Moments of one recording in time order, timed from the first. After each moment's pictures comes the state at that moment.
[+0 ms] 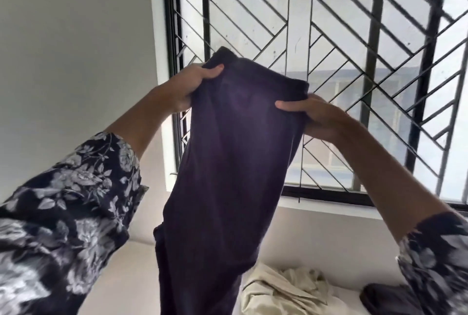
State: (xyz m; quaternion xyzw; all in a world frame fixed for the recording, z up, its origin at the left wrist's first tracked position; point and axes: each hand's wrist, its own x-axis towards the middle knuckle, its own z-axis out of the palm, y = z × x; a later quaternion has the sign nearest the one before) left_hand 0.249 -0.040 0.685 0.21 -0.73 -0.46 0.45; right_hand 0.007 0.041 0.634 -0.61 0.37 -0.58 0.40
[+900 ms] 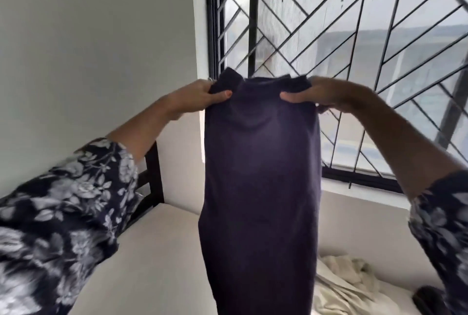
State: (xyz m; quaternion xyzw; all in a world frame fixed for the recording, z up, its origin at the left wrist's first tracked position) left_hand 0.346 -0.186 0.606 0.39 -0.81 -0.27 0.33; right_hand 0.068 -0.123 0.625 -0.73 0.59 -0.30 0.20
